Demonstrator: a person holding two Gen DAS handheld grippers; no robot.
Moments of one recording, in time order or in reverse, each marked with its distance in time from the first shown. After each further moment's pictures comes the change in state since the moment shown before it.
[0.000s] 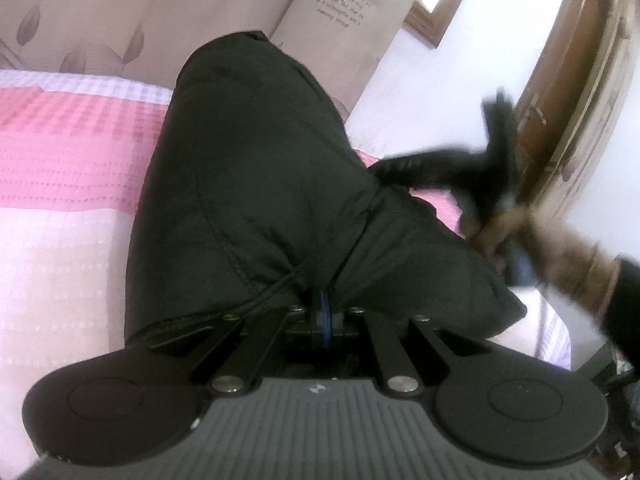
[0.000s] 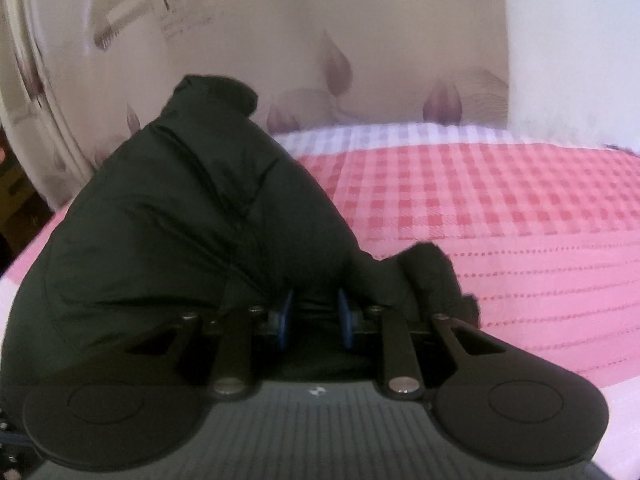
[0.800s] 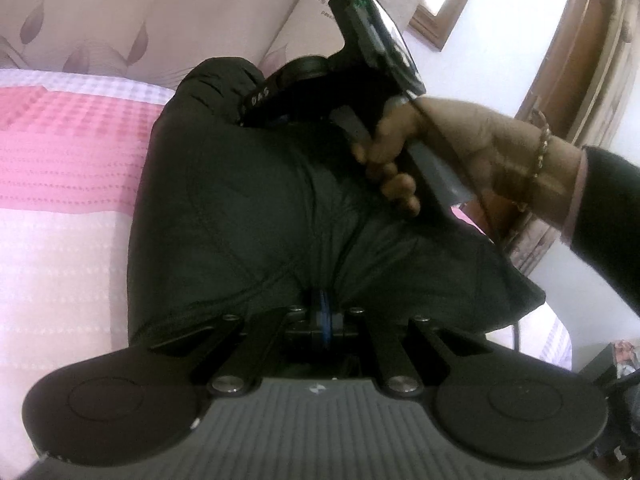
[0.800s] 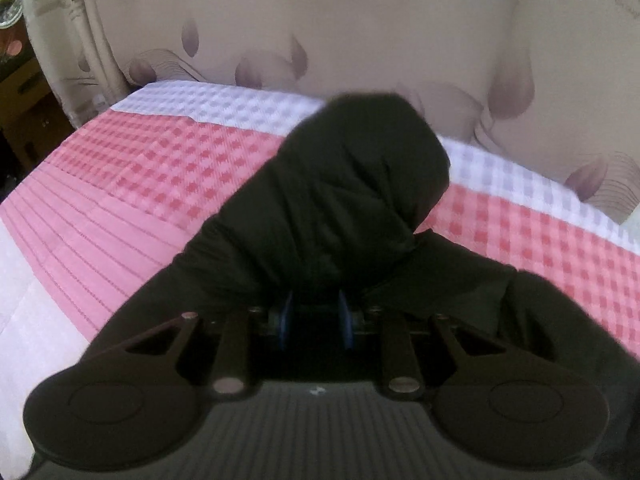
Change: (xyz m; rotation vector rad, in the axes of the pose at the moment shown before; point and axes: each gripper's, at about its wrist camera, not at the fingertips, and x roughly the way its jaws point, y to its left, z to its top) left arm -0.002 0.002 -0.001 -0.007 -0.011 0.003; right arm 0.097 0.131 0.077 -0.264 0.187 0.006
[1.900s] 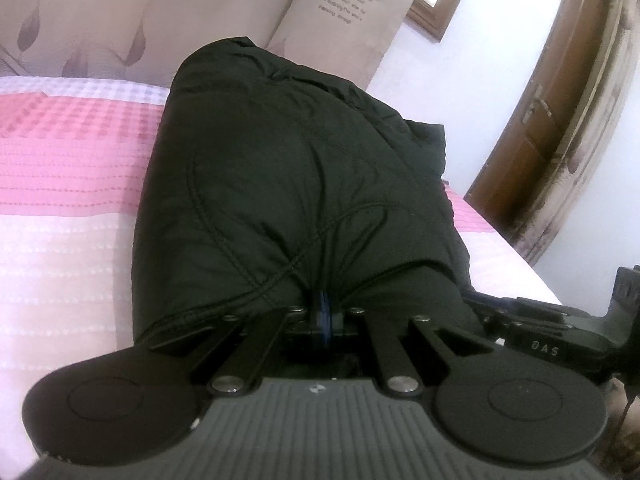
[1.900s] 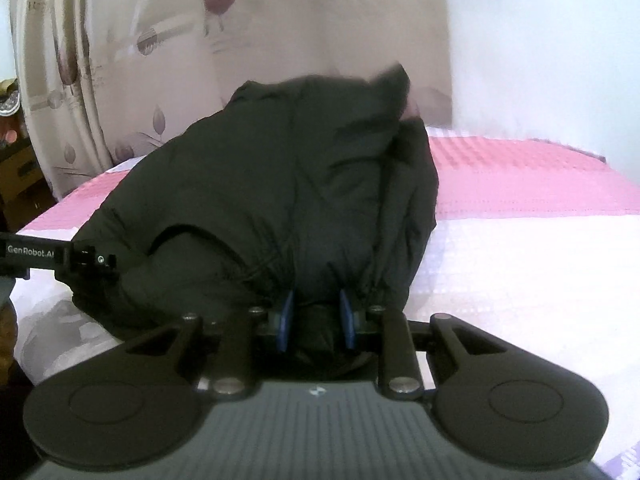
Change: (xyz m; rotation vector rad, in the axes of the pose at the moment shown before) left arm 0.003 -0.001 0.004 0.031 0.021 0.024; right arm -0.166 -0.005 -0.280 0.258 -0.366 -0.121
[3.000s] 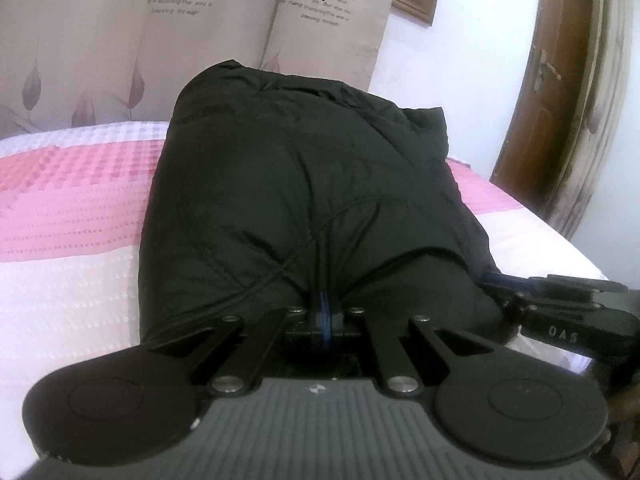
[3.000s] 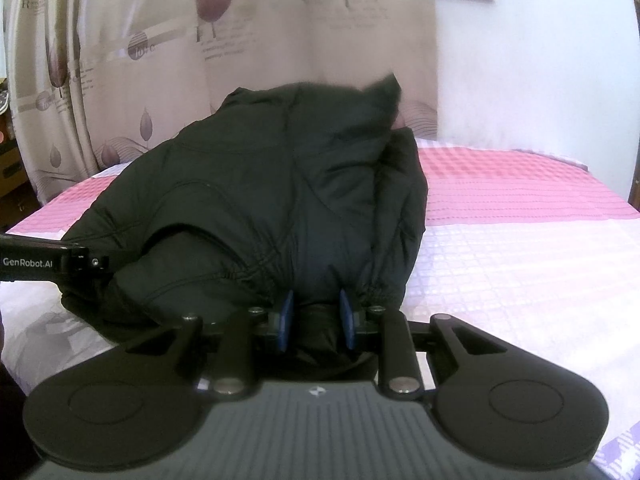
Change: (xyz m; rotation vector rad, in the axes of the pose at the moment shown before) left arm -0.003 -0.024 -0.005 0.163 -0.027 0.125; right arm -0.004 0.019 -0.012 -0.009 -0.048 -0.078
